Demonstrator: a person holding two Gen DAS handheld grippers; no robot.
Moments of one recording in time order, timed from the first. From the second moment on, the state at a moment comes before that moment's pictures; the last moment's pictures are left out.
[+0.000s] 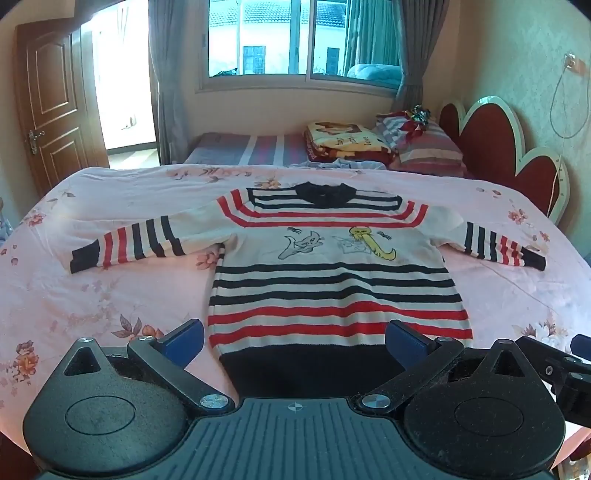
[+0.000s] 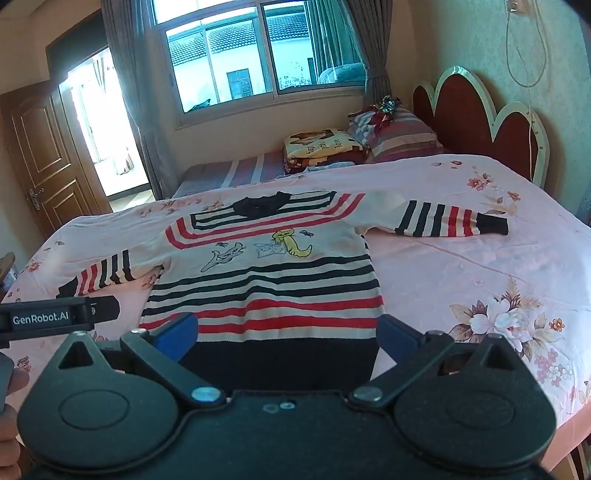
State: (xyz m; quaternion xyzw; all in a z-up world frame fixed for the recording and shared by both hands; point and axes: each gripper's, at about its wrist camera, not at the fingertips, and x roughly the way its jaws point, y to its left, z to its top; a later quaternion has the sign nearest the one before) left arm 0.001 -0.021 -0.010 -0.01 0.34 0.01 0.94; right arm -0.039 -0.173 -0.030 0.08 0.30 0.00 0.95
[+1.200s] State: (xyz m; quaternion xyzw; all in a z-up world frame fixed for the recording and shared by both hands) left arm 0.007 -0.032 -0.011 0.01 0.35 0.01 0.94; right arm -0.038 -0.189 -0.035 0.10 0.31 0.00 0.95
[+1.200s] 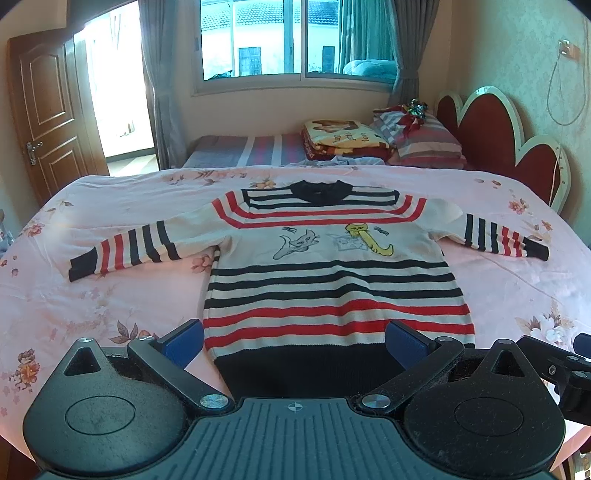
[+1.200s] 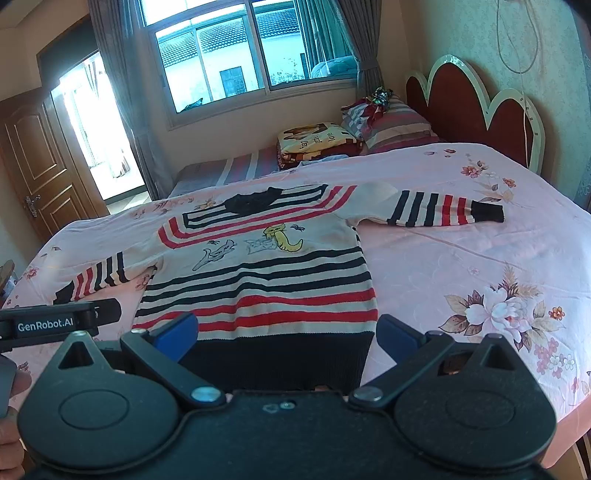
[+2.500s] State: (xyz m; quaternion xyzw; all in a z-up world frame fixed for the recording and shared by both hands) left arm 0.029 -0.033 -0.014 0.01 0.35 0.01 0.94; right arm -0.032 -0.198 -0.031 0.10 0.31 -0.01 0.95
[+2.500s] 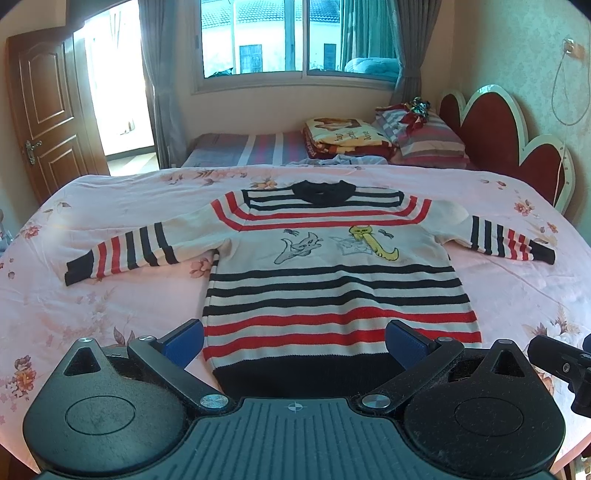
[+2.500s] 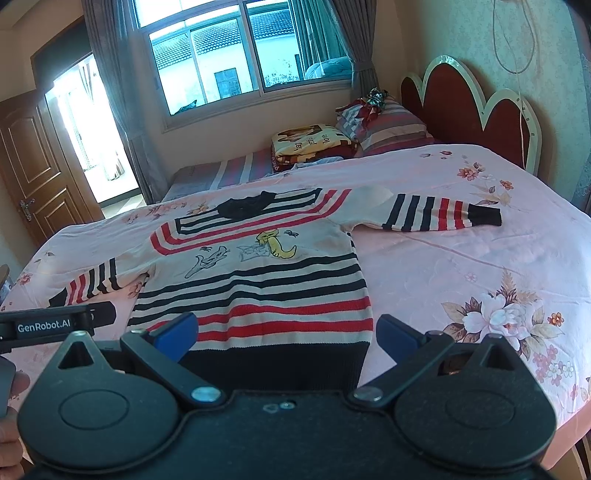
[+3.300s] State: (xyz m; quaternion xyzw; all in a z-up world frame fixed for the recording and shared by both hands) left arm 0.076 -0.034 -0.028 0.01 0.37 0.03 0.93; right arm 0.012 -0.212 -0.038 0.11 0.32 -0.04 0.94
